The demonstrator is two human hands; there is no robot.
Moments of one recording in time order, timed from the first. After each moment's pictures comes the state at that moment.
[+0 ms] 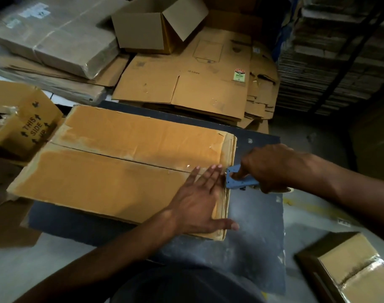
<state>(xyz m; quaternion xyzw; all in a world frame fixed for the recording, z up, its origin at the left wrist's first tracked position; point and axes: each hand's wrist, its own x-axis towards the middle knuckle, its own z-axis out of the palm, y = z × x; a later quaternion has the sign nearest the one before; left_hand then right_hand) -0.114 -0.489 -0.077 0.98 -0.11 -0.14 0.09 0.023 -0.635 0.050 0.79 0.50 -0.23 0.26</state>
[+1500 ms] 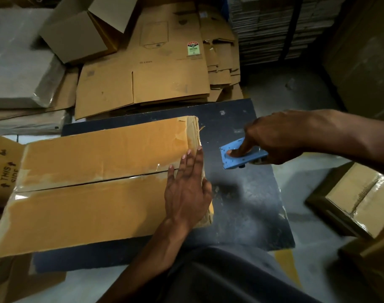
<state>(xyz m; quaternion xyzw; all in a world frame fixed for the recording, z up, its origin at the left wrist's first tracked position) -0.107 -0.532 -0.101 0.99 0.03 -0.02 0.16 0.044 -0.725 0.050 0.82 0.45 -0.31 0.17</state>
